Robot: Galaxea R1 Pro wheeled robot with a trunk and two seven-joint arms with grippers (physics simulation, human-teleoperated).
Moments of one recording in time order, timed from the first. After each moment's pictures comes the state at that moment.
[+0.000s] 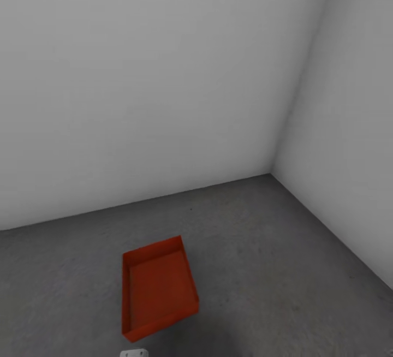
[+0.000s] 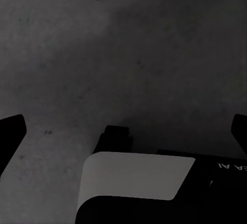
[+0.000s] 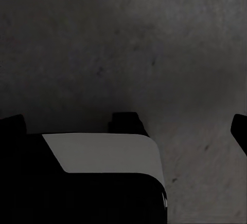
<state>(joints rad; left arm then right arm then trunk) -0.46 -0.07 0.00 0.00 0.06 0.01 0.19 -0.36 0.10 0.61 0.03 -0.56 -0.12 -0.22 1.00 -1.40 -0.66</state>
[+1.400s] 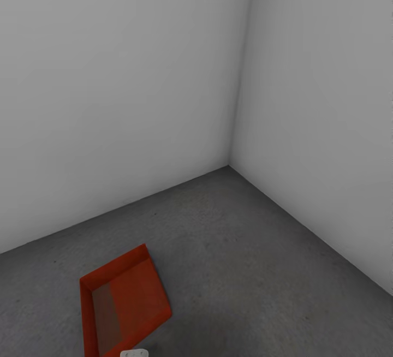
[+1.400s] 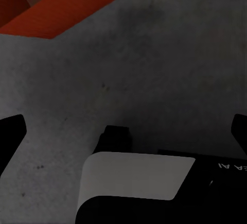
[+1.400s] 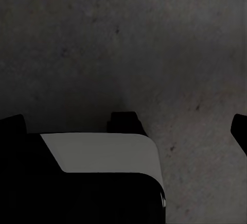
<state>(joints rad) -0.46 -0.07 0.00 0.00 0.06 0.01 0.19 -0.36 0.10 0.61 0.03 -0.56 -0.12 -0.22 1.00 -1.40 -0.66</state>
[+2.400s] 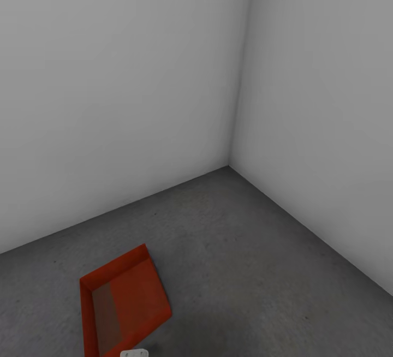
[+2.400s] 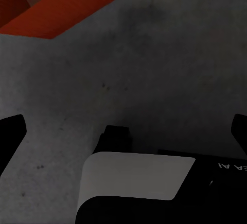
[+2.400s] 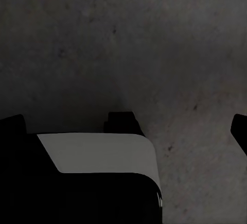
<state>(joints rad) -0.46 -0.07 0.00 0.00 0.06 0.01 0.19 -0.36 0.10 0.61 0.03 -0.56 -0.12 -0.22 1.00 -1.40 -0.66</state>
